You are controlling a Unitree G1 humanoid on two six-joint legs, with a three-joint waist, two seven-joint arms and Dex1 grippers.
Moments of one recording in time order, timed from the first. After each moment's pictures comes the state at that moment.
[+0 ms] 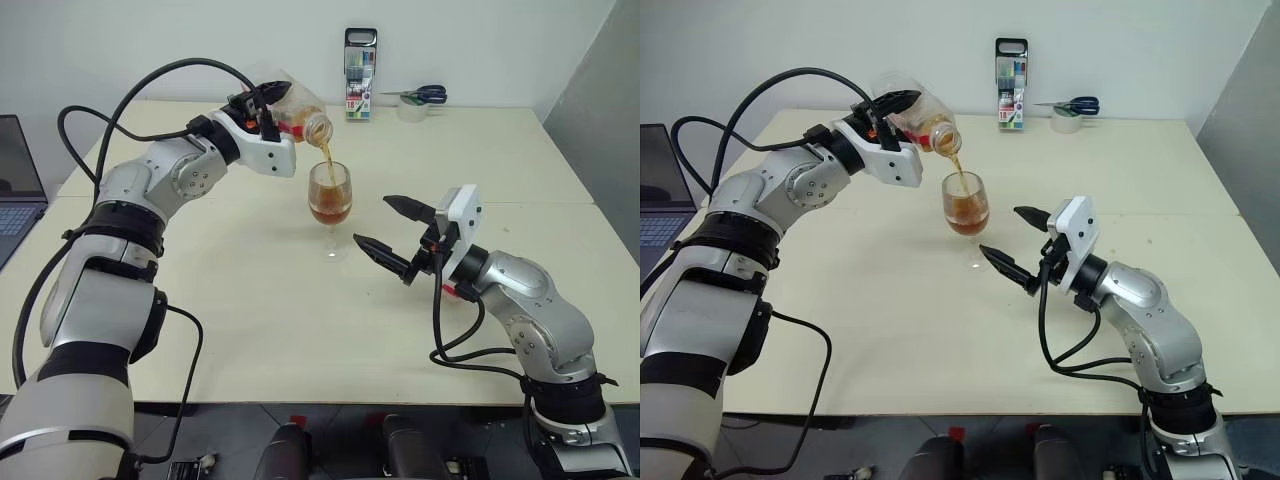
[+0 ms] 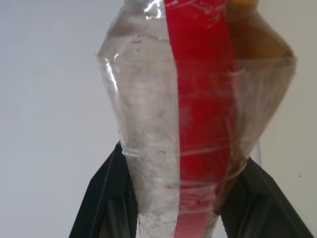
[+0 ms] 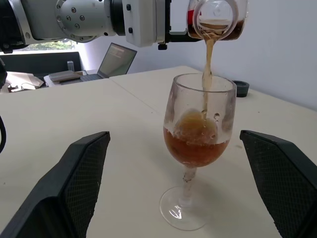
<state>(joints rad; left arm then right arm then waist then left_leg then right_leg) -1.25 0.69 -0.39 0.98 0.79 -0.74 0.03 -0.41 -0.40 0.06 -0.43 0.45 0.51 0.61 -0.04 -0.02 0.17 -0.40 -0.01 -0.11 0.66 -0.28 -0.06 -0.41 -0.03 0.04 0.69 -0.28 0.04</state>
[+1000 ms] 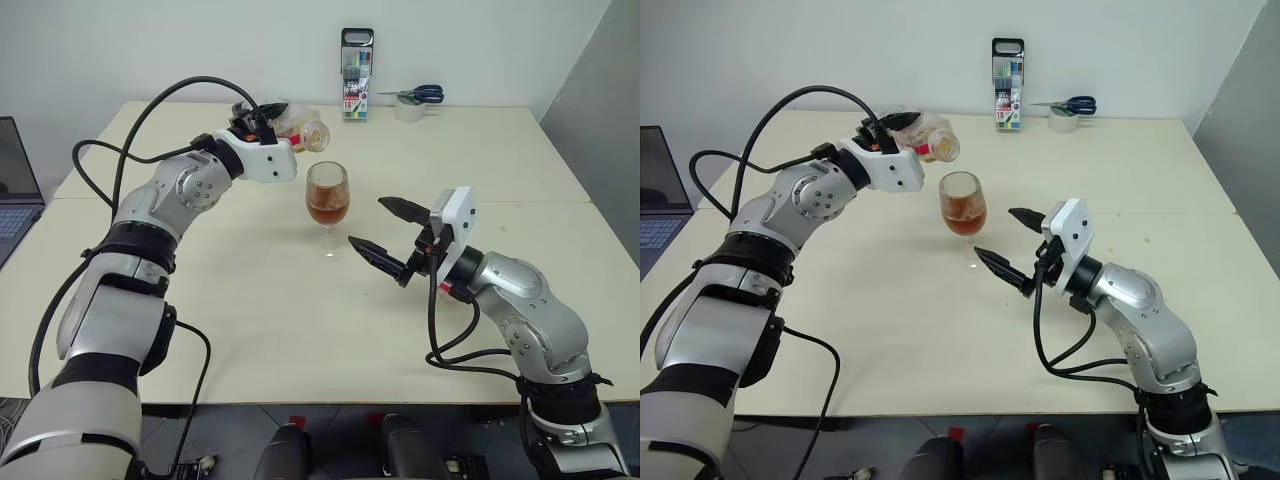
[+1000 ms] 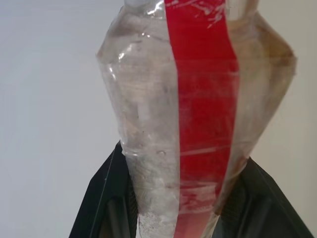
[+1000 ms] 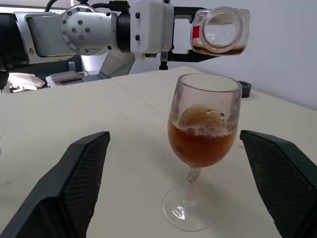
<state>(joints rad) -1.14 0.64 -0.32 0.94 0.55 -0.65 -0.17 -0.41 -0.38 0.08 -0.43 0.43 0.50 0.61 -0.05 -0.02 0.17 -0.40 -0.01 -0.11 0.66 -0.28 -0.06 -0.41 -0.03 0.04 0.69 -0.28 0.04</state>
